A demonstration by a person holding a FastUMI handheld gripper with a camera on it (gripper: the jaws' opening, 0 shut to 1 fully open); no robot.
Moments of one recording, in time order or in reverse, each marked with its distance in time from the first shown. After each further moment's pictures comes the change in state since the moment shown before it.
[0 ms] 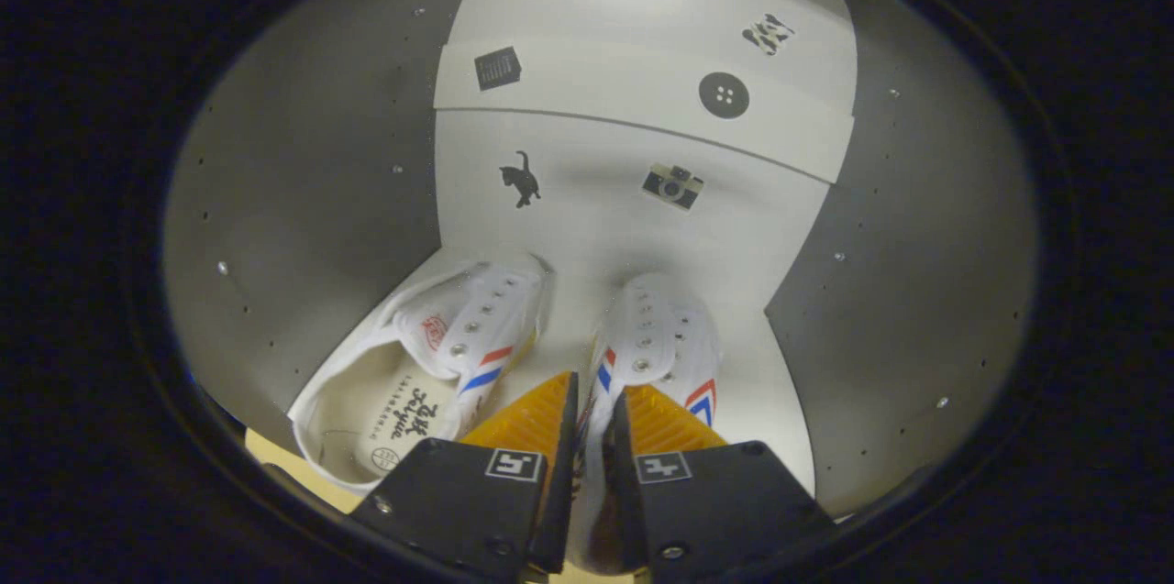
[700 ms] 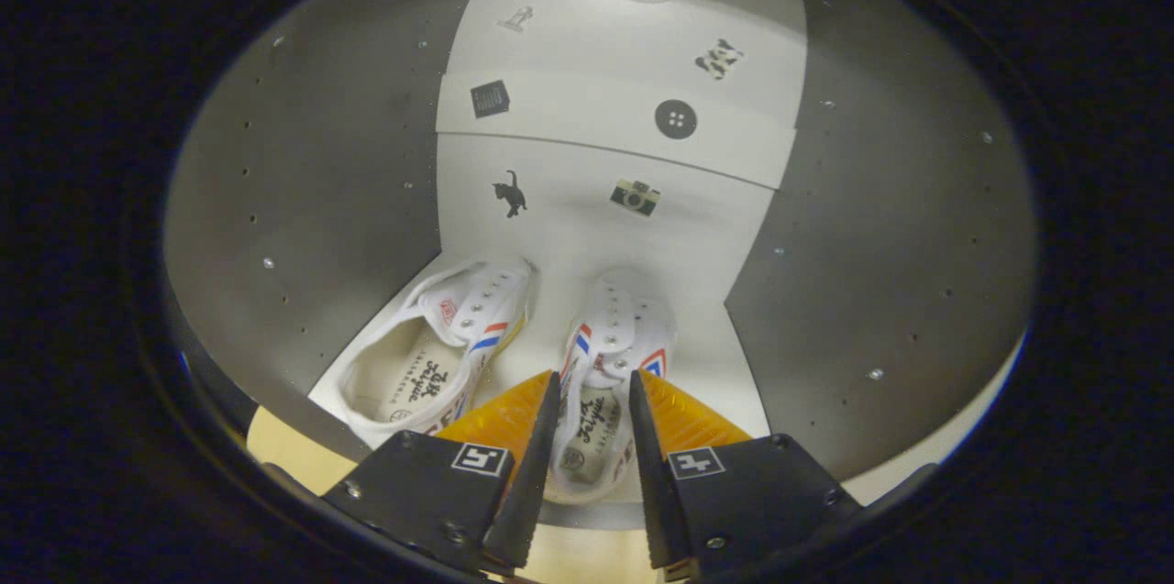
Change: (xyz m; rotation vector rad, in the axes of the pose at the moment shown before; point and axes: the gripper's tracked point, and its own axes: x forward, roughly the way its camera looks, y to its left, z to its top) arm -0.068 -0.018 -0.006 0.053 -0.040 -0.066
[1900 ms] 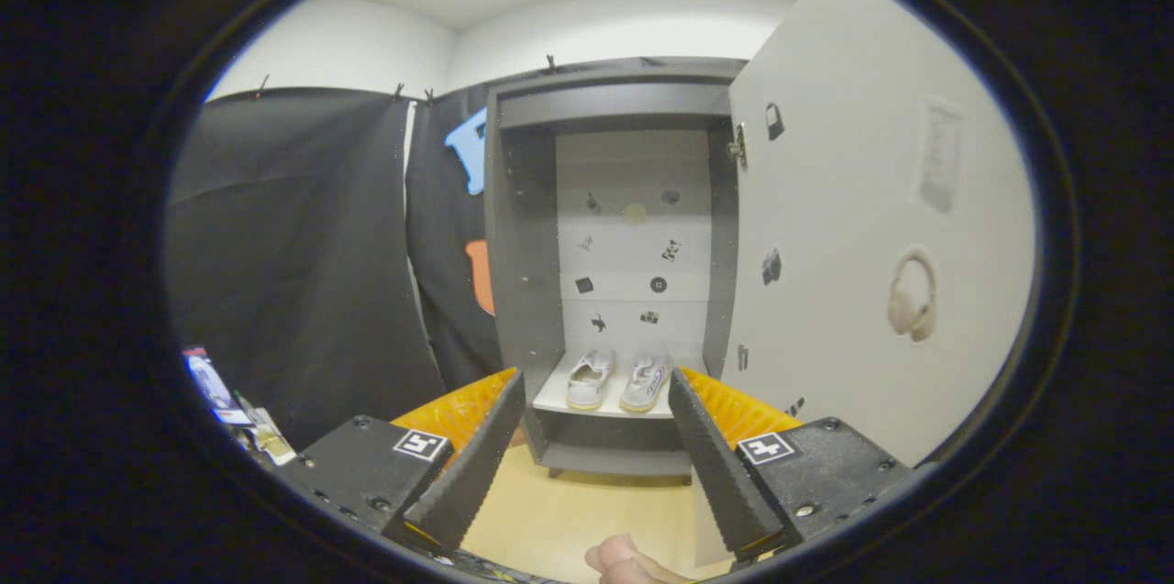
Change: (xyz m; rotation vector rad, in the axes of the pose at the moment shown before) arm -0.439 -0.005 0.002 0.178 -0.386 0.202
